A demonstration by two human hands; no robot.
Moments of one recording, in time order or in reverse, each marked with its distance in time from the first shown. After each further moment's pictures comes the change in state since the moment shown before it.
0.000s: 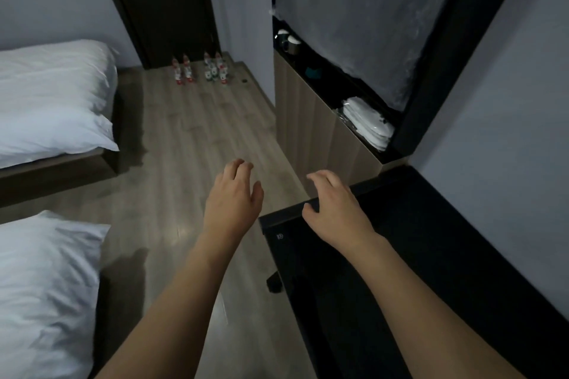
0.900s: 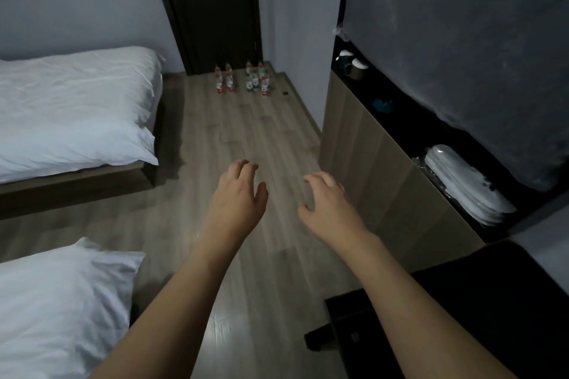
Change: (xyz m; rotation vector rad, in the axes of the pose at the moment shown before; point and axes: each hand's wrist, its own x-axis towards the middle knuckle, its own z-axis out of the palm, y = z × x) left_hand 0.195 -0.175 -0.020 0.017 0.023 -0.099; right_hand 0.255 -0.119 0.082 0.005 -0.056 -0.089
